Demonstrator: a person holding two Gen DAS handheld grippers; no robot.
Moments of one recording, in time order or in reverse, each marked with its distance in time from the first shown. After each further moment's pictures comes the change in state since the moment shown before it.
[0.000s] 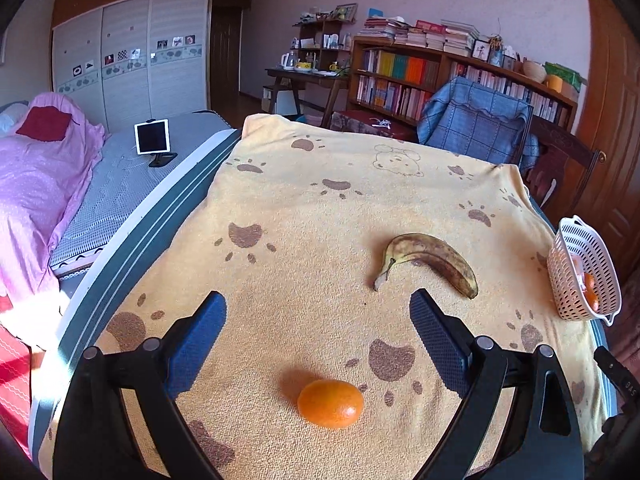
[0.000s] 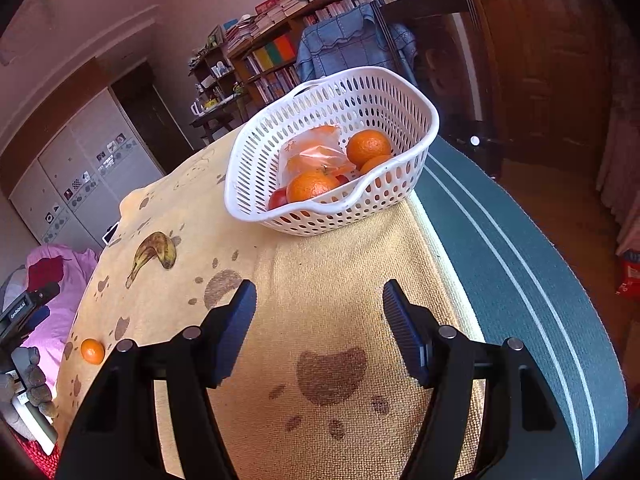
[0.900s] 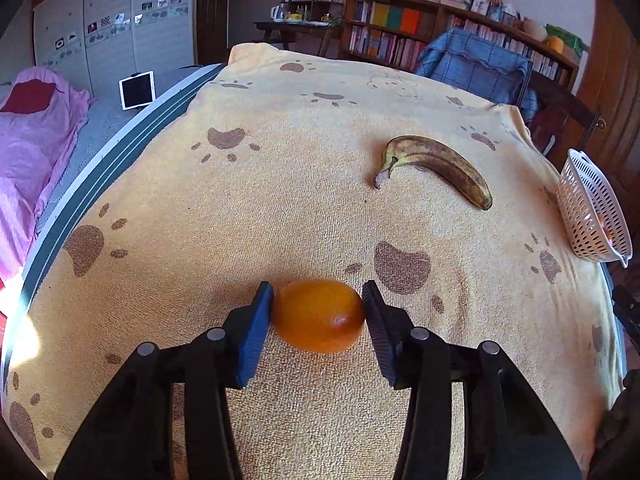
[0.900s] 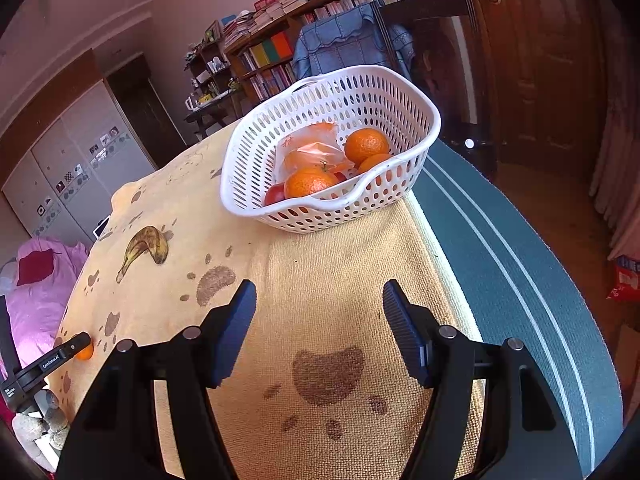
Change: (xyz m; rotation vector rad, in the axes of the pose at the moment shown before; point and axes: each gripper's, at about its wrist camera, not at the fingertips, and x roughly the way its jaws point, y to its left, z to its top) left arm 0.034 -0.004 -0.051 0.006 0.164 -0.036; right arm 0.004 0.004 -0.001 -0.027 0.008 -0.035
